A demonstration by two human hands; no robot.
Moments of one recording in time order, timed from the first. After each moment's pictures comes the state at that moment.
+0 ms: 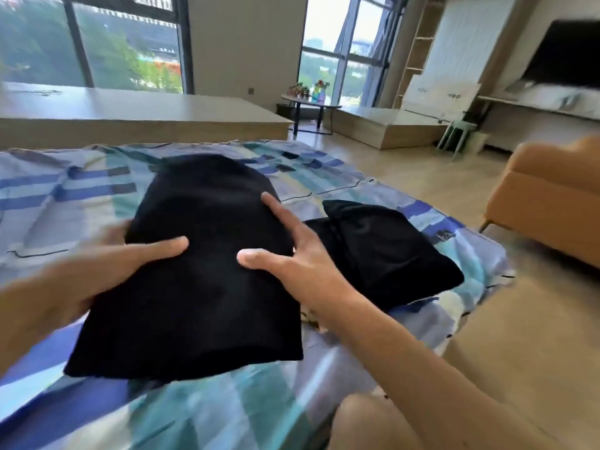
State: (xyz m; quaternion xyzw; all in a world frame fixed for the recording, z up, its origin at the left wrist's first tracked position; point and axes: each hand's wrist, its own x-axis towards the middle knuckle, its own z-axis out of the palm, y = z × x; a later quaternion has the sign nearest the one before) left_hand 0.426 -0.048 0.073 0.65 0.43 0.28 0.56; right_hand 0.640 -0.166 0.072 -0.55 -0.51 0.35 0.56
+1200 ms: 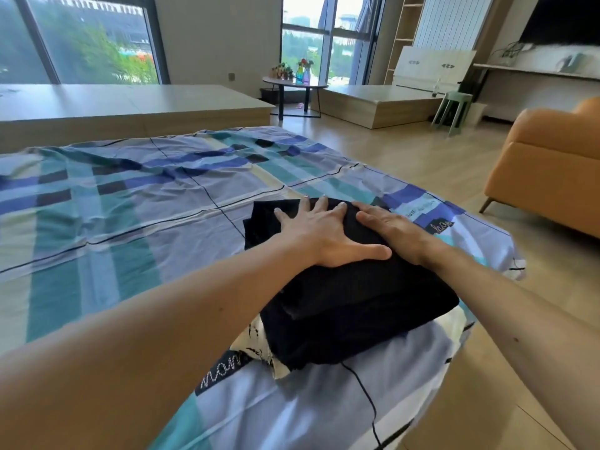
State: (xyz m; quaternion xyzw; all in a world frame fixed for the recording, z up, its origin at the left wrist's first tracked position) left_hand 0.776 -0.057 0.059 0.93 0.33 0.00 0.14; right_hand 0.954 -0.133 0.025 -0.77 -0.54 0.19 0.29
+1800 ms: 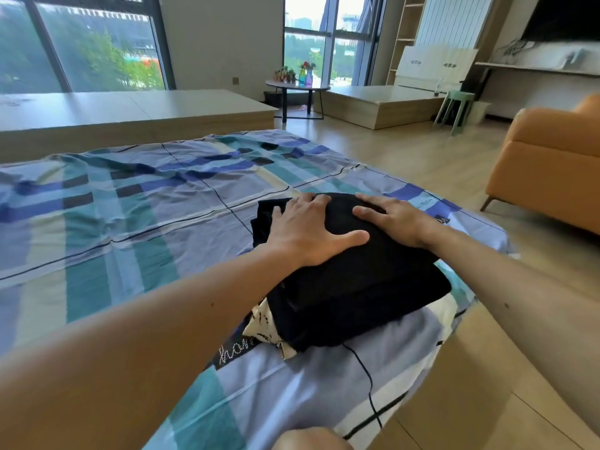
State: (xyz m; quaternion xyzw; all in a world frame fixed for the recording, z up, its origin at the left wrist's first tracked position) left_hand 0.736 -0.070 0.063 0.91 0.34 0.17 0.17; right_hand 0.941 -0.148 0.059 -0.81 -0.54 0.13 0.22
